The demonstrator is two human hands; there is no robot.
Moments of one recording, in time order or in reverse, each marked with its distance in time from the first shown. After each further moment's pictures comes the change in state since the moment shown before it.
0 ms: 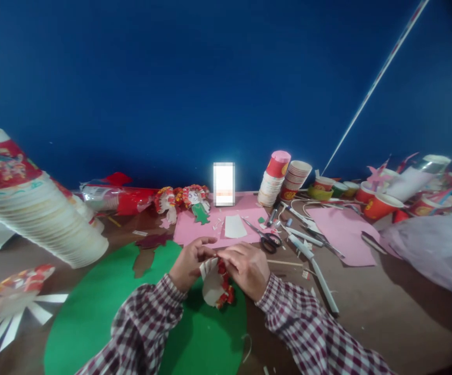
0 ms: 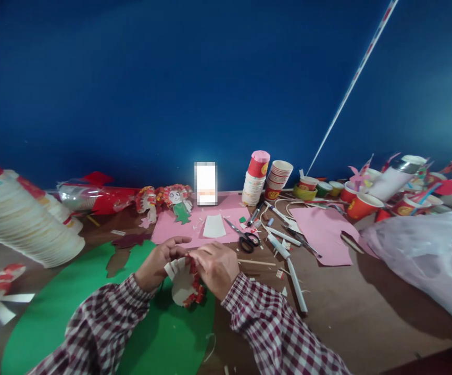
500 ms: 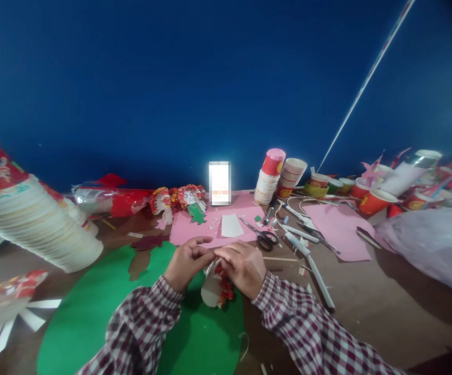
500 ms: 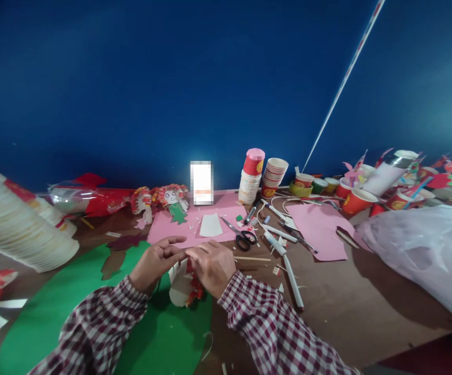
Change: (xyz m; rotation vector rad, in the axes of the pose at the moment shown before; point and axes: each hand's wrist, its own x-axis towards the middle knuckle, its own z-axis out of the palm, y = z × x) left_hand 0.001 -0.003 0.000 0.136 0.081 0.082; right_hand 0.000 0.000 -0.002 0.007 -0.018 0.023
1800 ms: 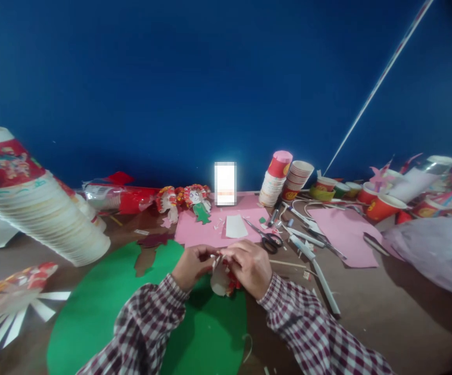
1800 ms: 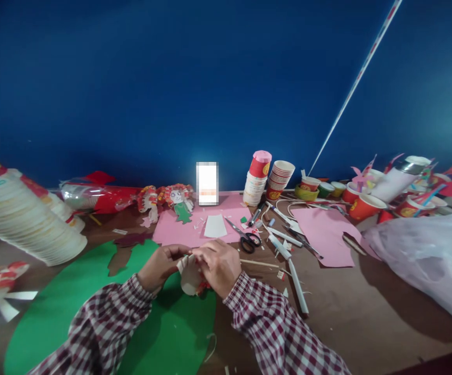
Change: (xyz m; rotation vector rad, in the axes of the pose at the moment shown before) left_hand -0.002 0.001 0.003 -0.016 -0.046 -0.083; right_hand 0.001 0.004 0.000 0.106 0.057 0.007
